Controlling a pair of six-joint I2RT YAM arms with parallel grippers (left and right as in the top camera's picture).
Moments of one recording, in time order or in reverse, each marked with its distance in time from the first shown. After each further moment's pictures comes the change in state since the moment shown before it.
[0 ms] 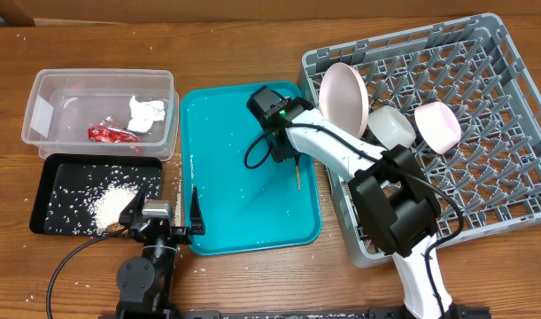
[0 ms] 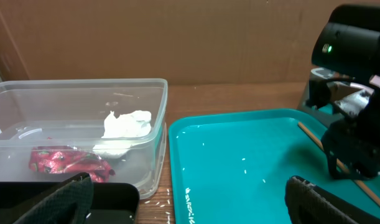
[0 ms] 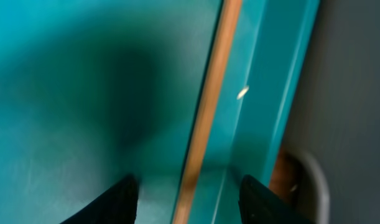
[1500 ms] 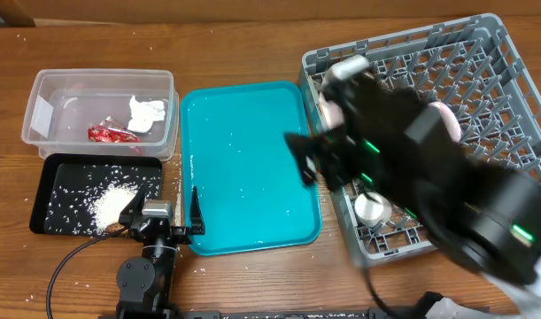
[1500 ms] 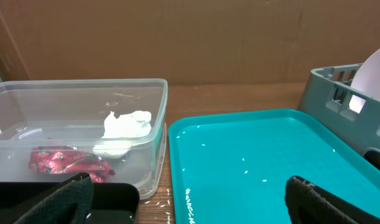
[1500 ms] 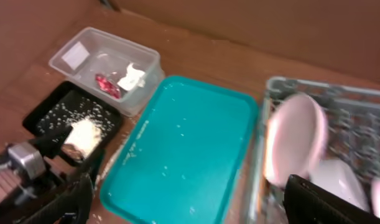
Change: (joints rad) left arm 0.000 0.000 0.000 0.000 0.000 0.000; right arm 0.156 -0.937 0.192 -0.346 -0.102 -0.042
